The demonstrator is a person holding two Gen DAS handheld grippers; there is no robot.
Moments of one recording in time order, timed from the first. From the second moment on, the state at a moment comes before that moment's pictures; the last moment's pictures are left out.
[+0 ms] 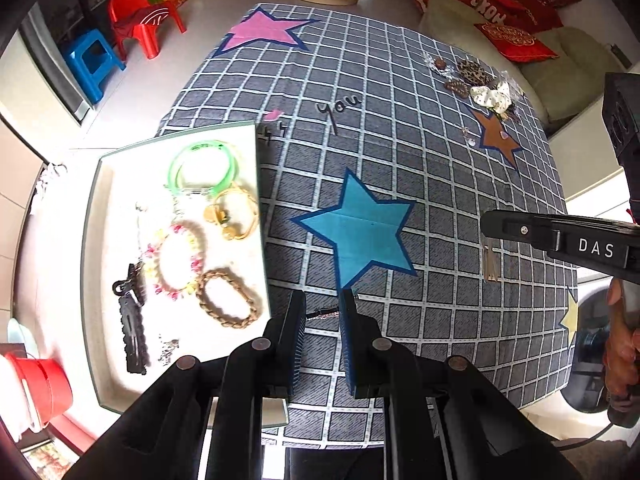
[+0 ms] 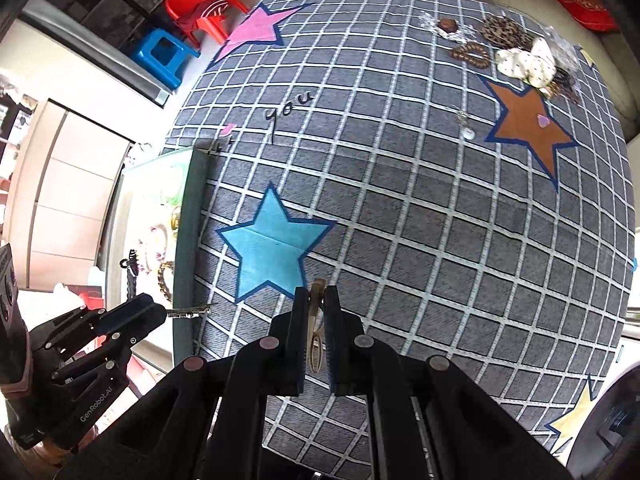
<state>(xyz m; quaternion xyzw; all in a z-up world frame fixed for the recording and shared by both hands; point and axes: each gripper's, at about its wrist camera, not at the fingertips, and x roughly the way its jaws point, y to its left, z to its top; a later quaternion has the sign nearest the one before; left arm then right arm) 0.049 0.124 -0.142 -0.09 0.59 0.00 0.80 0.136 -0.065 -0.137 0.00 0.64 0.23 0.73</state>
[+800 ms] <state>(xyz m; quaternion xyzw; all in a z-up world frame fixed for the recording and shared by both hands) -0.002 0.247 -0.183 -0.17 0.61 0.09 0.77 0.110 0.123 -0.162 -0.08 0.64 0.36 0.67</state>
